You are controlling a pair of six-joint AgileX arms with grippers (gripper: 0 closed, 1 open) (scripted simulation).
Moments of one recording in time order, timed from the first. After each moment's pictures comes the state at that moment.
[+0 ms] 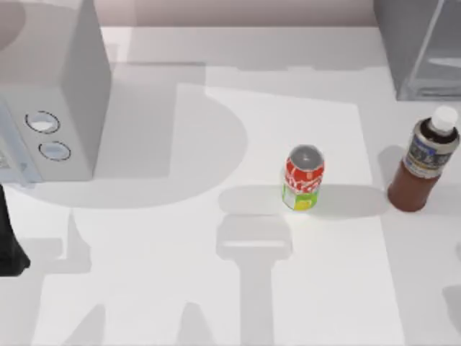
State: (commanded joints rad) left arm 0.00 0.00 0.00 0.00 0.00 0.00; right arm -0.73 0.56 0.99 -1.57 -0.40 -0.81
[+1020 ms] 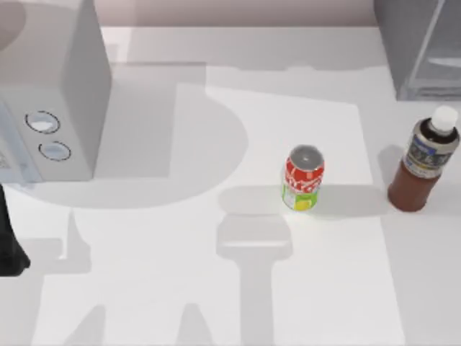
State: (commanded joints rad) left arm 0.00 0.00 0.00 0.00 0.00 0.00; right arm -1.81 1.81 1.33 -1.47 -0.95 -2.03
